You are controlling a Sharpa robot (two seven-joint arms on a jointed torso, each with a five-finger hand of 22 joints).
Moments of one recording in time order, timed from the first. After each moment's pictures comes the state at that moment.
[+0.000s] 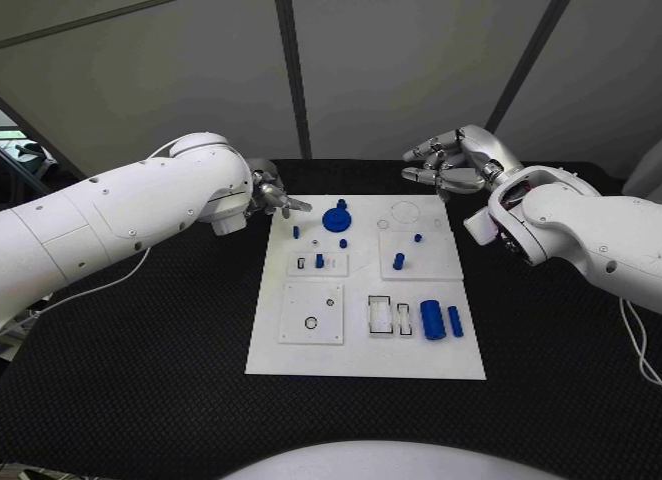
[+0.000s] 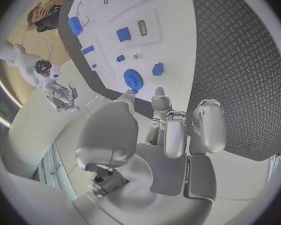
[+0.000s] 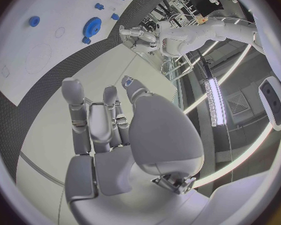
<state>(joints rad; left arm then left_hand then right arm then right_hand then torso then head) 1.28 -0.65 0.11 1.22 -1.12 0.16 -0.59 1.05 -0.07 0.06 0.29 0.13 0.84 0.08 0.58 0.53 1.21 0.01 1.09 0.88 1.47 -0.05 1.54 1.31 0.05 1.40 0.06 1.38 1.30 1.22 -0.77 0.08 1.42 -0.86 -0.40 0.12 1.37 -0.08 0.16 0.10 0.34 0.93 0.15 0.19 0.07 1.03 0.07 0.89 0.78 1.45 -0.01 1.25 1.13 0.13 1.18 0.10 1.07 0.73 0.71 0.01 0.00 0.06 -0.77</state>
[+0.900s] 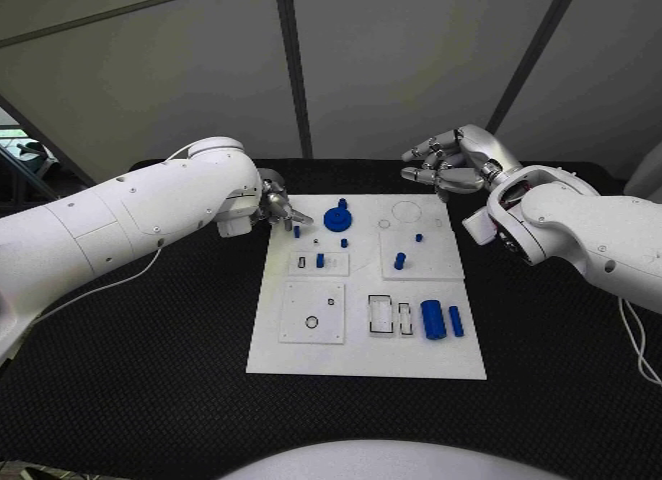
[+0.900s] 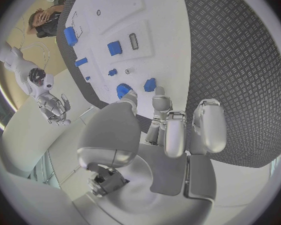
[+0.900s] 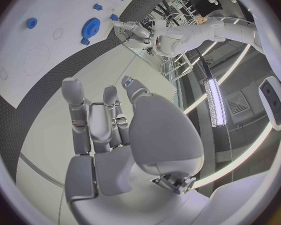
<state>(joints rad) 1.28 -0.59 0.08 1.12 -1.12 0.27 -0.59 1.09 -0.03 0.03 0.28 0.13 0.88 0.08 0.58 0.52 1.21 0.01 1.09 0.87 1.46 -0.05 1.53 1.31 0.05 1.40 0.06 1.37 1.30 1.22 -0.76 0.08 1.41 -0.86 -0.40 0.12 1.37 -0.08 0.16 0.10 0.34 0.93 0.15 0.19 0.07 1.03 0.07 0.89 0.78 1.45 -0.01 1.25 1.13 0.13 1.18 0.10 1.07 0.73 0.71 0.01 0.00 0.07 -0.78</state>
